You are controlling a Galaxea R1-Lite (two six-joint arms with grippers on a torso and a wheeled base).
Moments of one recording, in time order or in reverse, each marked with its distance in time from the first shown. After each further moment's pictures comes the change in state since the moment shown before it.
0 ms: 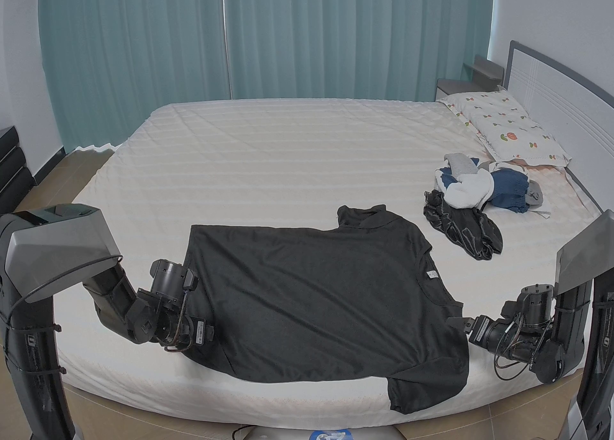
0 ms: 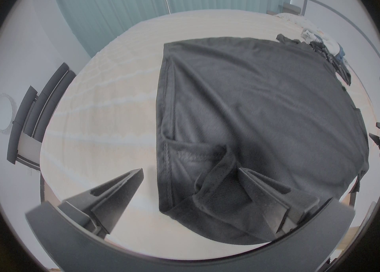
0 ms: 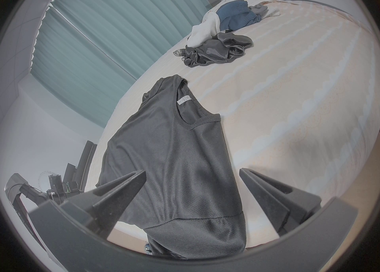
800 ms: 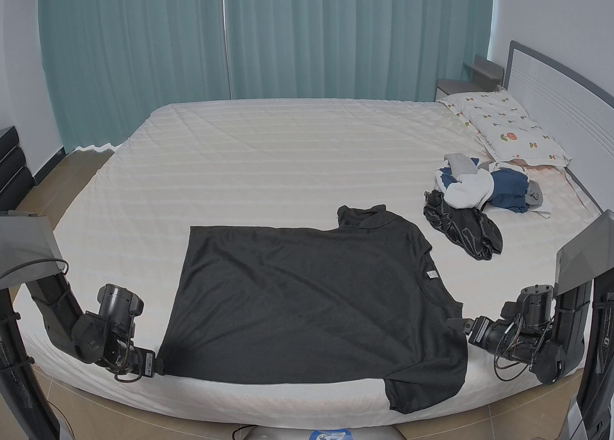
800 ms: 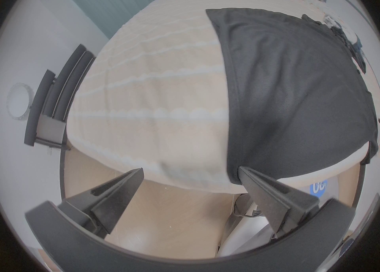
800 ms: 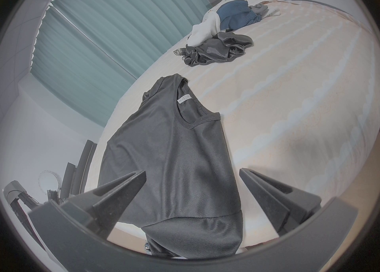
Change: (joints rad) left arm 0.180 -0.171 0.333 0.011 0.039 0.069; right arm 0.003 0.000 0.005 0.000 0.001 -0.002
